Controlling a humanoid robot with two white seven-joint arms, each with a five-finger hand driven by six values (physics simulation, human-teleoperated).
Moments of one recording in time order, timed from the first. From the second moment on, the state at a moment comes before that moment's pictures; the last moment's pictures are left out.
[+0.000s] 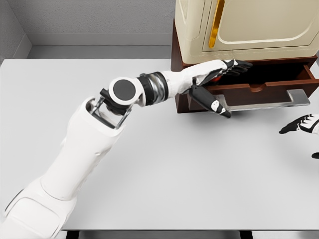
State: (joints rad) left arm -0.68 0.00 -0.56 -1.65 0.02 0.52 -0.61; right arm 0.30 -1.17 -0.23 -1.73 -0.03 -0.61 0.61
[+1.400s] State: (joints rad) left arm -0.70 0.04 -0.54 -1.65 0.11 0.52 -0.61; right arm 0.30 -1.17 -0.23 -1.73 -0.02 -0.61 0.61
